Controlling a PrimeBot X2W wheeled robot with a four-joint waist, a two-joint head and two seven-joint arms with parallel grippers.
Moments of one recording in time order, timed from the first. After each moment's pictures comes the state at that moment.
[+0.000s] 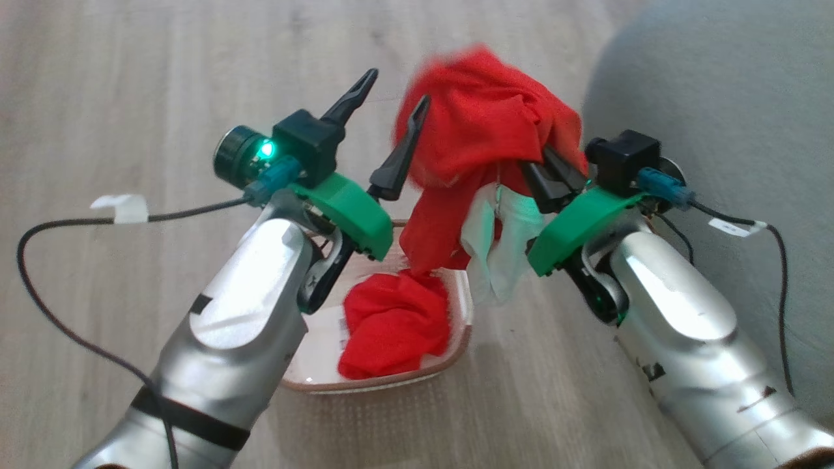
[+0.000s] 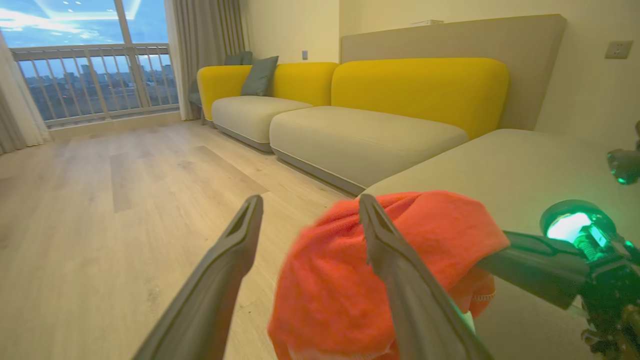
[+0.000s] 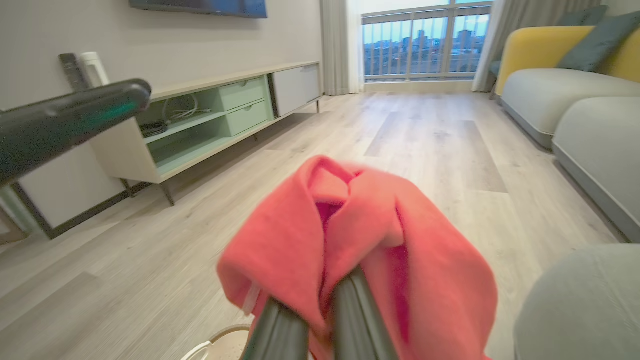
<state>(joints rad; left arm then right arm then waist) -0.72 0.07 -0.58 0.48 -0.39 -0.05 -0.26 -0.67 -0.12 0.50 0.62 0.44 0.13 -0.26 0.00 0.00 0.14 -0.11</state>
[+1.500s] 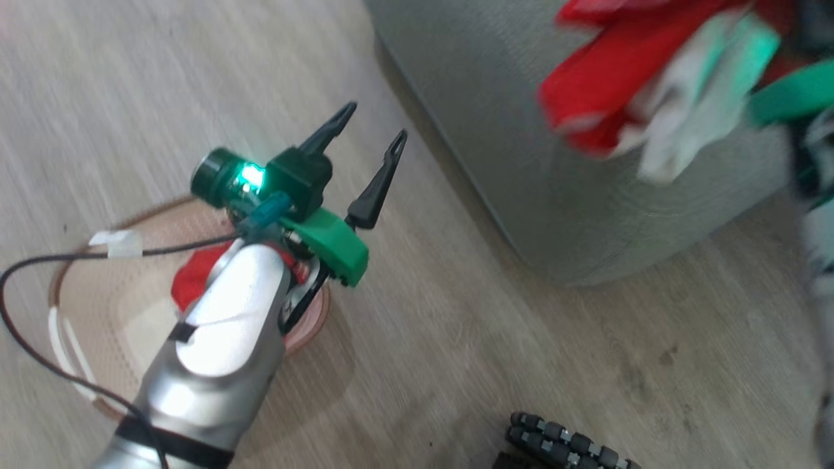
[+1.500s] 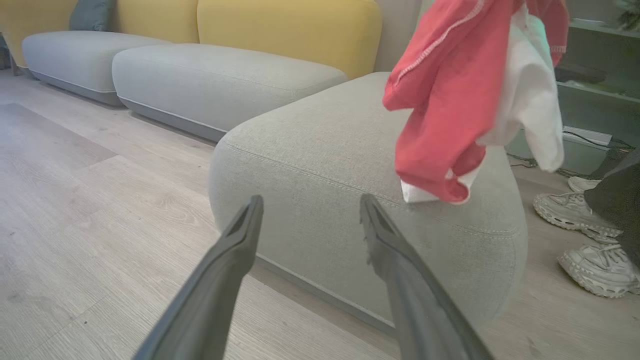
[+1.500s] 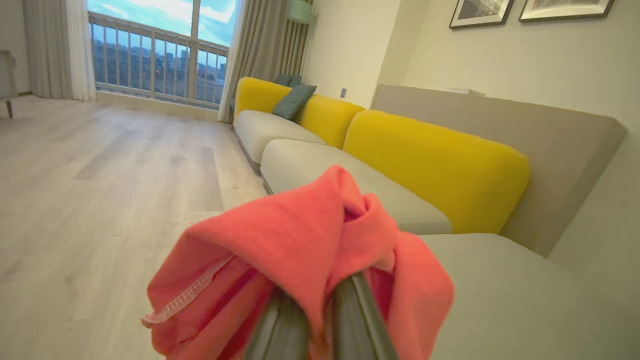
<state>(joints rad) -0.62 0.09 -0.47 0.45 -0.20 -0.13 -0.26 -0.76 -0.26 0.00 0.47 0.22 0.13 -0.26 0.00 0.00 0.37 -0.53</state>
